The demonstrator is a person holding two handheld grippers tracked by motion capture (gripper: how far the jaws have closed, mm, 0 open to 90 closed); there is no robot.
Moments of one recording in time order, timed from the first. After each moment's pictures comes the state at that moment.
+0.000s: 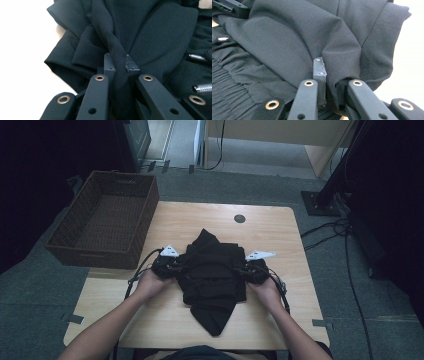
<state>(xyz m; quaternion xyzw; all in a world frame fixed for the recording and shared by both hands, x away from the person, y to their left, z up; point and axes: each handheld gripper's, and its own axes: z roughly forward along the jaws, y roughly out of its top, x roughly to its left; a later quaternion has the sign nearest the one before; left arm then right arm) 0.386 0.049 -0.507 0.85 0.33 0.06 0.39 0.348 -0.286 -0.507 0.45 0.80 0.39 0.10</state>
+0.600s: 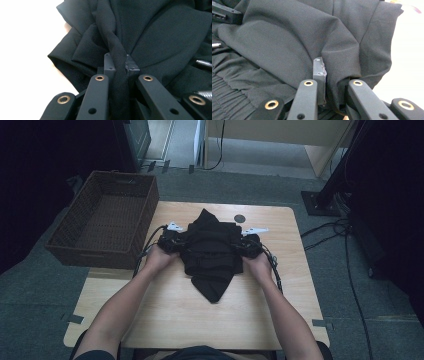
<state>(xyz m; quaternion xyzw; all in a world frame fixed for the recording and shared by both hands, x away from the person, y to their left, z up) 0.476 0.037 -0.506 0.84 0.37 0.09 0.38 0.441 -0.282 -0.510 0.48 0.77 0.40 0.13</state>
